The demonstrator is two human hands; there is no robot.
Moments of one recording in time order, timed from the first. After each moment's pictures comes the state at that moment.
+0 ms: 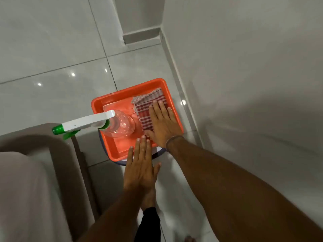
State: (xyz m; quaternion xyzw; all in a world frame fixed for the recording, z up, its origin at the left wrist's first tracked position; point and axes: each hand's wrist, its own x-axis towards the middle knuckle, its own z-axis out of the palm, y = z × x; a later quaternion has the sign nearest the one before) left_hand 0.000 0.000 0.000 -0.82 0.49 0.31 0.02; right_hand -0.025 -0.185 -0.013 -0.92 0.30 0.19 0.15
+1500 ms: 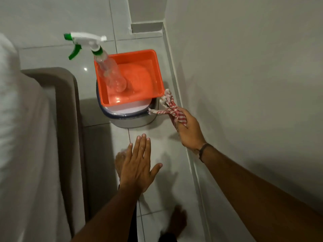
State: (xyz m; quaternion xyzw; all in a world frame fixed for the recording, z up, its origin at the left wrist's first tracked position) left_hand -0.201 0.116 0.059 -0.84 0.49 0.24 0.02; right_hand -0.267 -0.107 0.125 -0.70 0.45 -0.04 0.55
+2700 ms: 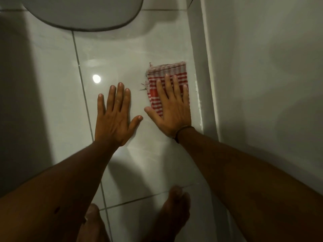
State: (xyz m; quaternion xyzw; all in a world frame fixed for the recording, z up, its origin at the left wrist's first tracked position) left_hand -0.281 0.167 -0.367 -0.86 0.47 0.16 -0.06; right_hand -0.416 -0.006 -0.340 -0.93 0.32 0.08 0.15
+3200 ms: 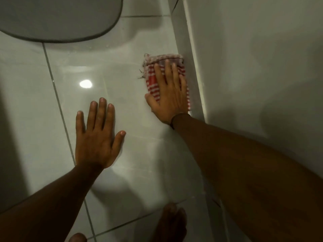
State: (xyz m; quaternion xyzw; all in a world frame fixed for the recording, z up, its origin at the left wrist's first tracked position) left_hand -0.281 0.176 -0.388 -0.87 0.48 0.11 -0.07; right_hand -0.387 -0.082 -0.357 -0.92 0.38 0.05 0.10
